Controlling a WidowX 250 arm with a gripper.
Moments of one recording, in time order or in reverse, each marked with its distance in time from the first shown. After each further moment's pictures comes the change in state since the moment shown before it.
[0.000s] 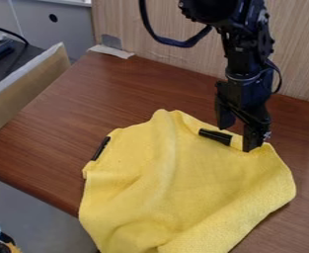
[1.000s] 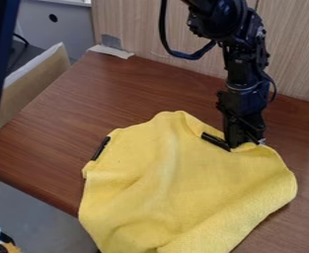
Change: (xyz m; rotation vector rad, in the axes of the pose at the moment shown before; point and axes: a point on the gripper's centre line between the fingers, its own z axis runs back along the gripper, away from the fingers) arm 0.001 0.011 -0.030 -0.035 0.065 -0.042
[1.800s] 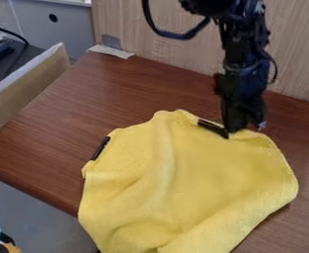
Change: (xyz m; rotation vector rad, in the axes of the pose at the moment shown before) arm 0.000 0.004 0.041 0.040 -0.065 0.034
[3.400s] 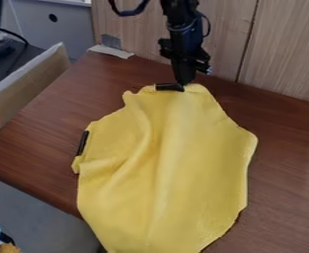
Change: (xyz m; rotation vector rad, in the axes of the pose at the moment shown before) arm -0.008 0.139 -0.006 0.078 -0.059 0.347
